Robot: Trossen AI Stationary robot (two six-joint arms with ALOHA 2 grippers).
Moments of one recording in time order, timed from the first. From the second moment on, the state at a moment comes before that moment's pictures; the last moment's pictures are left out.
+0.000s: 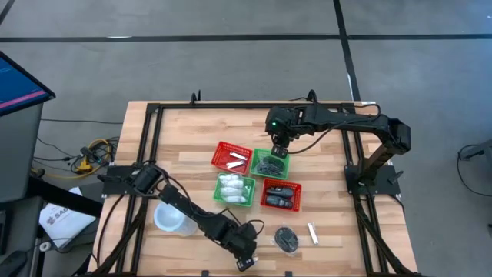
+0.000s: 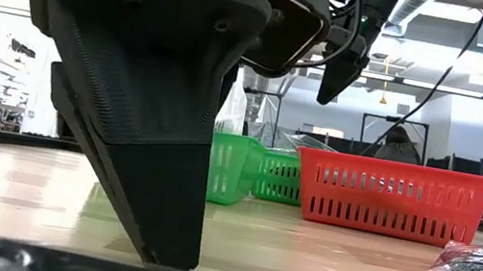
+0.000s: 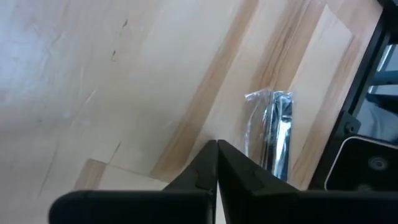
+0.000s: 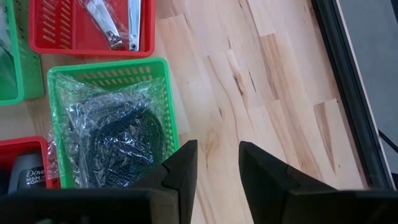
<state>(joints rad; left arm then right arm) -0.54 2.21 1.52 -0.45 -0.02 -1.05 -0.24 1.63 1.40 -0.94 0.18 0.00</state>
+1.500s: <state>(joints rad) -0.62 2.17 1.52 -0.36 -0.01 -0.95 -0.23 1.63 1.40 -0.96 0.18 0.01</state>
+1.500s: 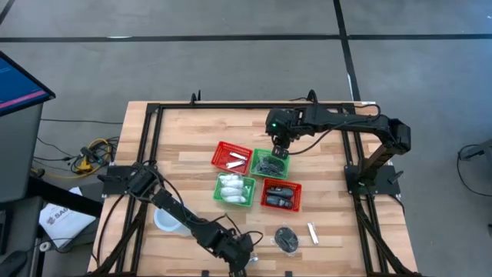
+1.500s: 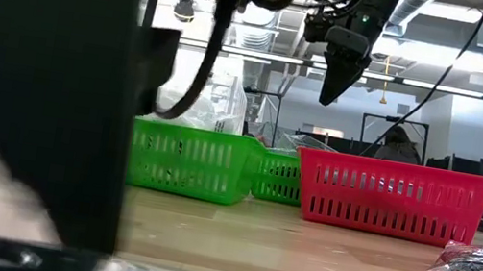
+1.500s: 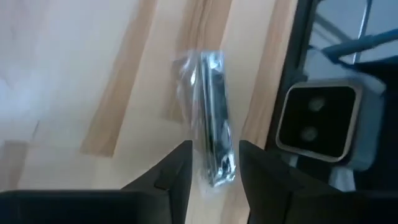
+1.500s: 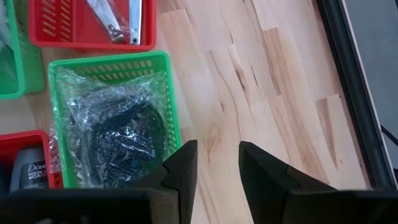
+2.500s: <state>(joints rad) -0.64 2.23 1.53 -0.37 0.05 -0.91 -0.23 1.63 1.40 -0.97 0.18 0.01</state>
